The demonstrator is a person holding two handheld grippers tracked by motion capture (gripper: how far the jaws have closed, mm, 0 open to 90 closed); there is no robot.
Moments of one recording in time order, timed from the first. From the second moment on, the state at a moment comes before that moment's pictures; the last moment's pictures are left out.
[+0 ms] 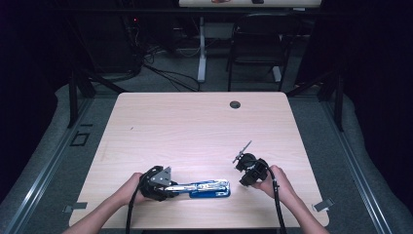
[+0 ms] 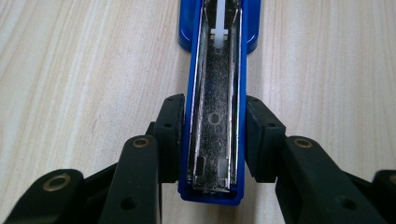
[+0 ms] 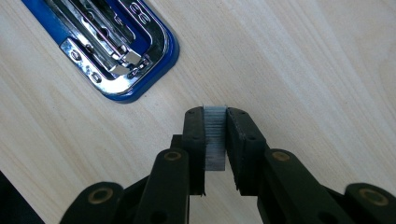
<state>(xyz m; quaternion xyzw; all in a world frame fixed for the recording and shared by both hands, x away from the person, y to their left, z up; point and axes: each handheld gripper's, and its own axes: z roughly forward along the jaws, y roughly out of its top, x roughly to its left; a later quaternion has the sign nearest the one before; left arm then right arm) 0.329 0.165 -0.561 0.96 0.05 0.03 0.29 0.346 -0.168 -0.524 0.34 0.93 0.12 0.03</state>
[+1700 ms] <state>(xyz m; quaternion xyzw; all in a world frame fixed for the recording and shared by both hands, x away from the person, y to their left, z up) 0.330 0.165 -0.564 0.95 0.06 0.03 0.29 0.367 -0.129 -0.495 0.17 0.96 0.20 0.06</state>
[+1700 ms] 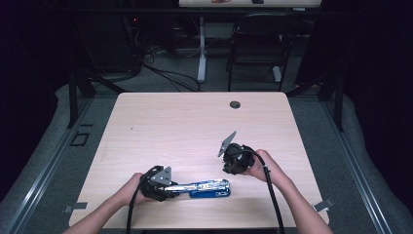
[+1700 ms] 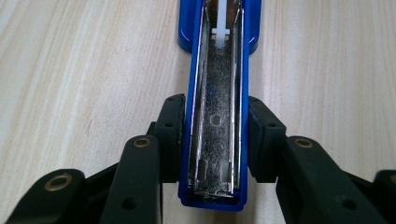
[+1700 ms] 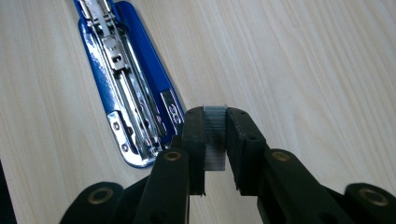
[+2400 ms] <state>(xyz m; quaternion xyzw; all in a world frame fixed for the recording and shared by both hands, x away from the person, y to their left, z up) 0.330 0.164 -0.565 0.95 0.06 0.02 0.29 0.351 -0.098 -0.502 0.07 0.98 0.21 0.02</state>
